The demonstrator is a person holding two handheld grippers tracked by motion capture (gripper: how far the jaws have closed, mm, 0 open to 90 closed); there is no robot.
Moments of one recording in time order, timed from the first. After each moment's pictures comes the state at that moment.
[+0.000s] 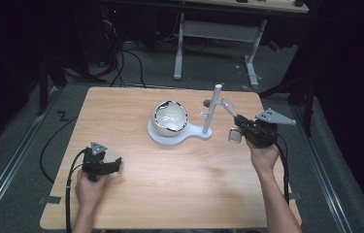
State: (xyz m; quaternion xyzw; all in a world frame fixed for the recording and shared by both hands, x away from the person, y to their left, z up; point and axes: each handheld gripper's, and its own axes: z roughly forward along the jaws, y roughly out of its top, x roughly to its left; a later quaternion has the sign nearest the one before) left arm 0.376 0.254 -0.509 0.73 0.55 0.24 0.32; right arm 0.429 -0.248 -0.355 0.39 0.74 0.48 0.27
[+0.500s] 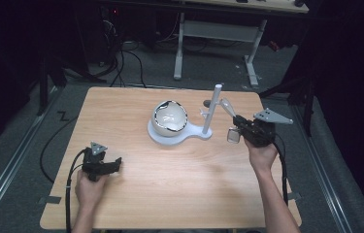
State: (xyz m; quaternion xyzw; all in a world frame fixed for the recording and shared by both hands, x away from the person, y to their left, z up) left arm 0.376 0.254 -0.509 0.73 0.55 0.24 0.32; right arm 0.436 -0.246 -0.362 0.40 0.74 0.48 0.27
